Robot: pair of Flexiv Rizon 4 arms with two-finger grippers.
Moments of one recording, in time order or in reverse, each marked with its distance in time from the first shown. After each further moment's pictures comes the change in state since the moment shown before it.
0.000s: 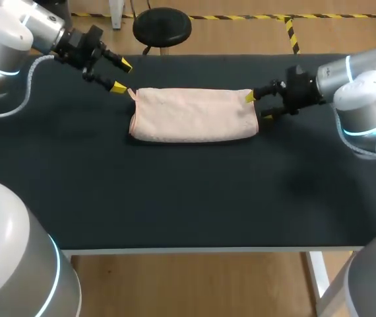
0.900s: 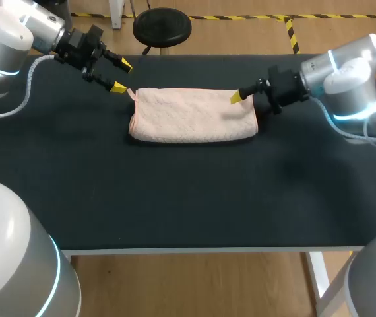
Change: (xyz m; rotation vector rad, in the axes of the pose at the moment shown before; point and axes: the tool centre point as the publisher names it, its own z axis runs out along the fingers) left arm 0.000 0.000 0.000 -0.001 -0.001 0.000; right arm 0.028 -0.012 0.034 0.176 0.106 -0.010
